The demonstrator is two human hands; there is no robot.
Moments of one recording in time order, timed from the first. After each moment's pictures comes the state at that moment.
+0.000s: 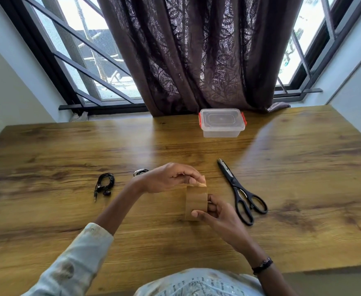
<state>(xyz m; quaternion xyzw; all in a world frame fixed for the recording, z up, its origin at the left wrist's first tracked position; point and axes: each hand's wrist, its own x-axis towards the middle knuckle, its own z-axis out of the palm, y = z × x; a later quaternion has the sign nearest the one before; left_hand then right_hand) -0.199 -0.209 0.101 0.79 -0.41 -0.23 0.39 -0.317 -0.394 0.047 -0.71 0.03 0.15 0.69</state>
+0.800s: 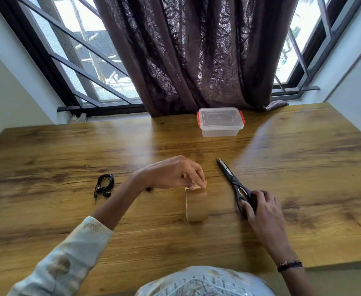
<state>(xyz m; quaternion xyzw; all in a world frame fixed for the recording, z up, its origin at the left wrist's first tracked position) -0.195 -0.222 0.119 0.79 -0.50 -0.19 0.29 -0.320 -0.470 0.012 -0.97 0.14 -0.10 0.18</state>
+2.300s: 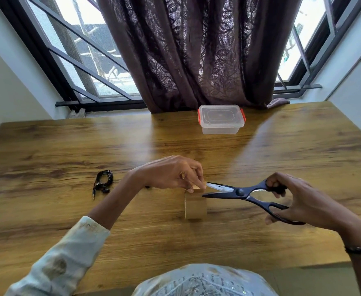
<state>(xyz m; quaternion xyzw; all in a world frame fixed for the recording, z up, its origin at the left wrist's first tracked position) -0.198 -0.216 0.121 0.79 -0.52 -0.19 0.28 -0.308 -0.547 0.116 -0.95 -0.17 0.08 0.25</state>
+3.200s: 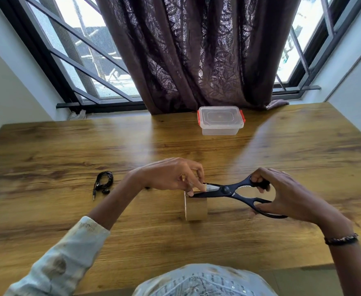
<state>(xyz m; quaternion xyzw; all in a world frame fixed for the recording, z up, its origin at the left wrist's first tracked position) -0.200 -0.217 0.124 0.78 -0.53 -0.20 0.27 -0.291 -0.525 0.108 -0.96 -0.21 0.04 0.20</state>
